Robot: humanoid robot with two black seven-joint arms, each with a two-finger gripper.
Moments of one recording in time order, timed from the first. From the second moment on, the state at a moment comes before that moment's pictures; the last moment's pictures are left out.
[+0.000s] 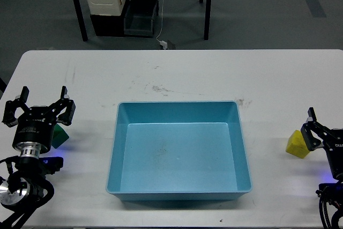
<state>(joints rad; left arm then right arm) -0.02 0.39 -1.03 -1.37 -0.57 -0.47 -0.46 -0.20 -0.25 1.32 1.47 0.34 0.40 0.23</state>
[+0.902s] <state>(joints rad) -0.02 0.39 -1.04 -1.36 -0.58 -0.46 -0.46 0.19 -0.52 1.44 1.38 -1.12 0.33 0.25</state>
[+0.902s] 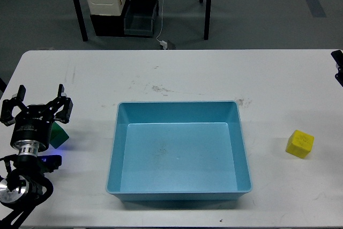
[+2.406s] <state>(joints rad) -0.02 0.37 -1.04 -1.34 -0.58 -0.46 -0.46 1.13 -0.79 -0.20 1.22 -2.07 0.34 0.49</state>
